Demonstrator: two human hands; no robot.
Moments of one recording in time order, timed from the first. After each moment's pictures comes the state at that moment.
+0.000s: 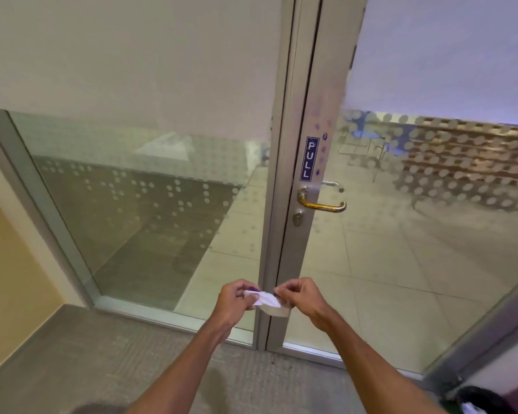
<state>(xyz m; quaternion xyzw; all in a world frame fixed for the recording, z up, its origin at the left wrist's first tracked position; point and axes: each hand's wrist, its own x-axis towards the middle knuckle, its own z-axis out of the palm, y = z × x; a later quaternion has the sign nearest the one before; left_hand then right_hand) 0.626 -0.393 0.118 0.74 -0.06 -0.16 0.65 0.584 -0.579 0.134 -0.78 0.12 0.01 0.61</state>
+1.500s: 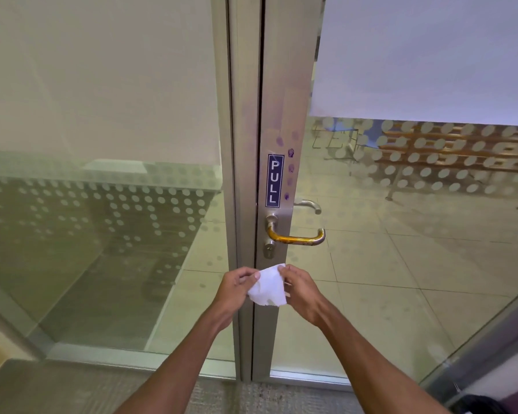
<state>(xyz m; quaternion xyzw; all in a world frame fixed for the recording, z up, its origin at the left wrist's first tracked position) 0.773 -0.525 0.143 0.71 -0.12 -0.19 0.67 0.713 -0.689 0.143 -0.62 0.19 -0.02 0.77</state>
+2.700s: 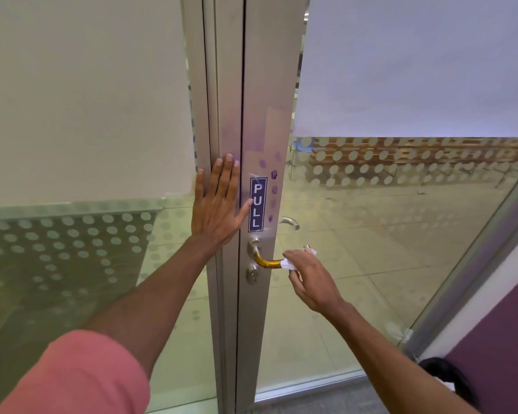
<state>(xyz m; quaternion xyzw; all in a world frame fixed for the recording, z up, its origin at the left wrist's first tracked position) 0.932 -0.577 0.279 0.77 -0.38 0.49 0.13 0.725 -0.716 0.191 -0.95 0.12 -0.26 0.14</state>
